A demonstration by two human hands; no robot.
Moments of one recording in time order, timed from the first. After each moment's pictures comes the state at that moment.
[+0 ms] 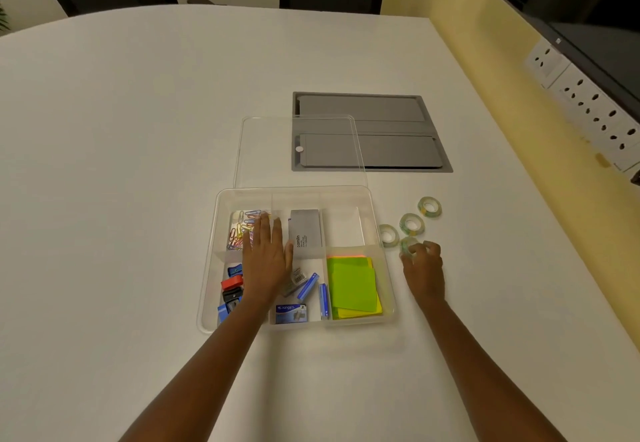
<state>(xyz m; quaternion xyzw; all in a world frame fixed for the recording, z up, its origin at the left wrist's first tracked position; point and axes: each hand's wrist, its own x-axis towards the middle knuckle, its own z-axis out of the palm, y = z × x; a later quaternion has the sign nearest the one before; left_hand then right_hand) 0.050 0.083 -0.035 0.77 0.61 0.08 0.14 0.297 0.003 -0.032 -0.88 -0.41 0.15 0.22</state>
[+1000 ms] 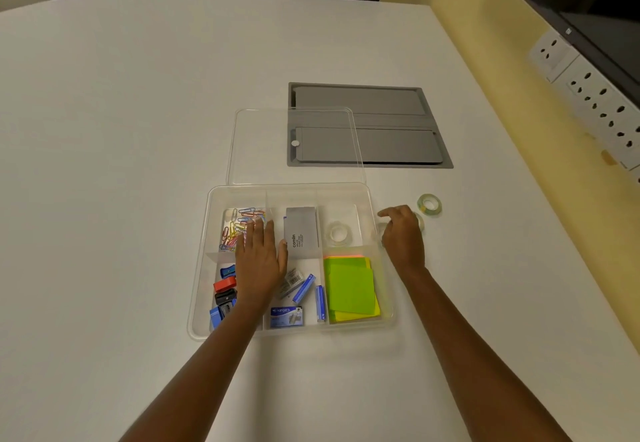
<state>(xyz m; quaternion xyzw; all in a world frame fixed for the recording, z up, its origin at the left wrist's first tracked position) 0.050 0.083 -0.044 0.75 0.63 0.10 0.18 0.281 0.057 -0.005 -0.81 -0.51 0.11 0.27</state>
